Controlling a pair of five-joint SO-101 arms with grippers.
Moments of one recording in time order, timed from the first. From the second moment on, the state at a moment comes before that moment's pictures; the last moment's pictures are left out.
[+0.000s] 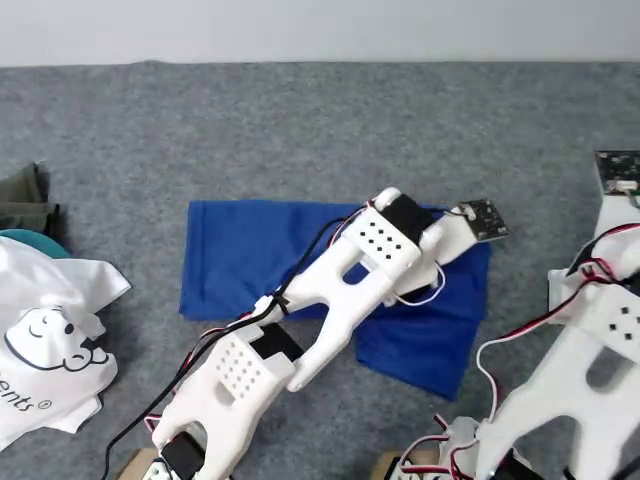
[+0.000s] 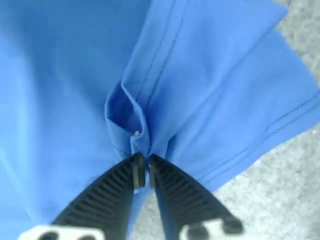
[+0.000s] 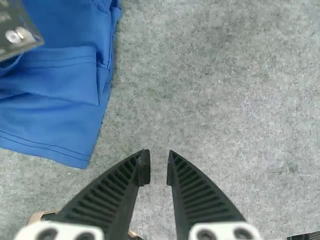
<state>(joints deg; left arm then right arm) 42.7 44.4 -40.8 98.9 -12.2 32.2 -29.5 8.0 100.5 29.5</state>
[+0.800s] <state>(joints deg) 48.1 44.1 -34.3 98.9 -12.2 32.2 -29.5 8.0 100.5 29.5</state>
